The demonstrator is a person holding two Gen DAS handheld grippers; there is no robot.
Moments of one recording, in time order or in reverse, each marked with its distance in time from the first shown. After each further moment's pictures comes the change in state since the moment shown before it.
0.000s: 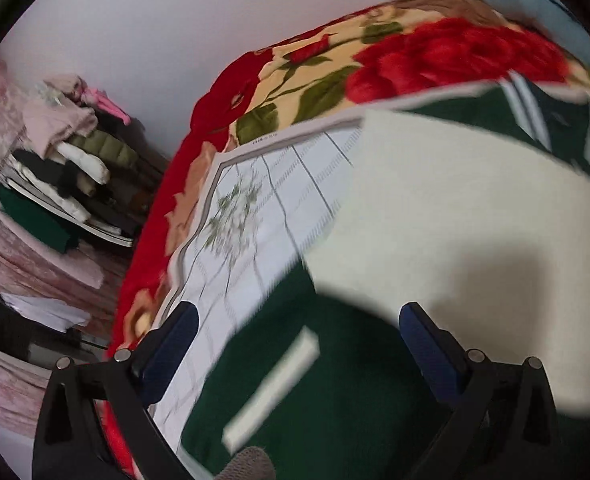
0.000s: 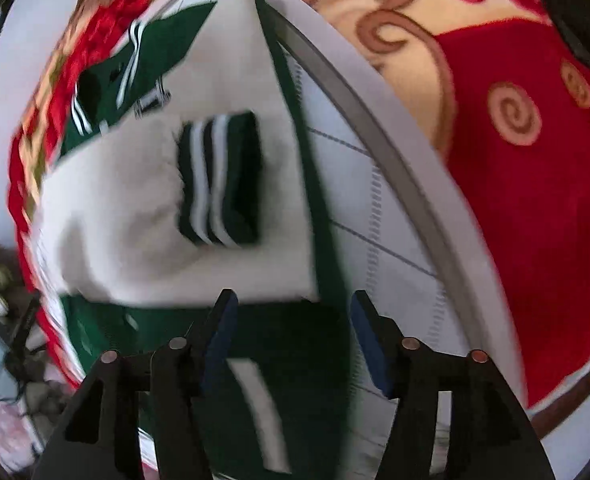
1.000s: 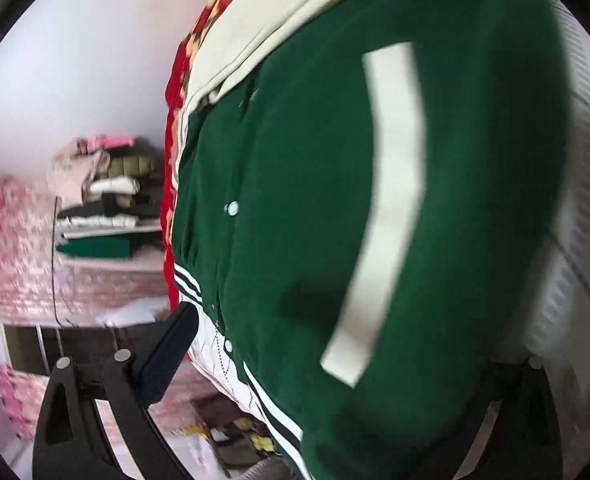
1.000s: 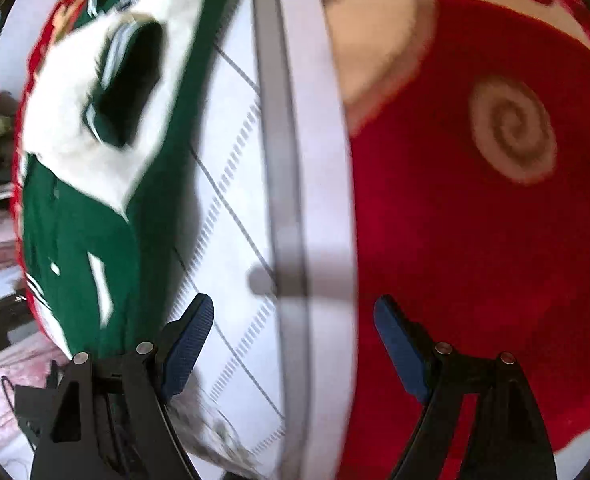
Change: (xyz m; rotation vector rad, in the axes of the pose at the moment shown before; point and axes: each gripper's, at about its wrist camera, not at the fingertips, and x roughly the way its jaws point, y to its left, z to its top) left arm -0.125 -0.206 -0.219 0.389 0.233 0.254; right arm 0.036 -0.114 0.029 -0.387 0.162 0.042
